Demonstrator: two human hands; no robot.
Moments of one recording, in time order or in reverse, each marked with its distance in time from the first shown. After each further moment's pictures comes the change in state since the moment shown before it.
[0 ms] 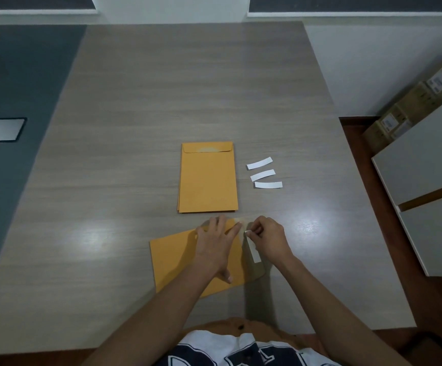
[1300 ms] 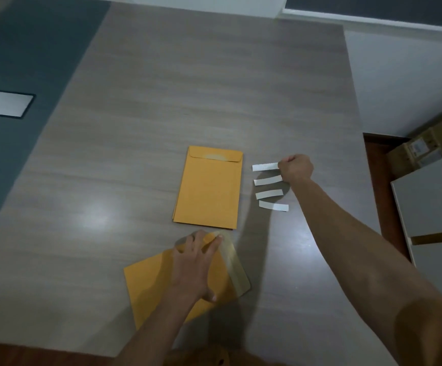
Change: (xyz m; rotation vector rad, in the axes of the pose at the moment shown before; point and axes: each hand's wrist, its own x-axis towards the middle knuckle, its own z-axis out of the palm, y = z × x) left_hand -0.008 -0.011 0.009 -0.233 -0.005 -0.227; right_hand 0.227 -0.050 -0.087 0.098 0.284 0.354
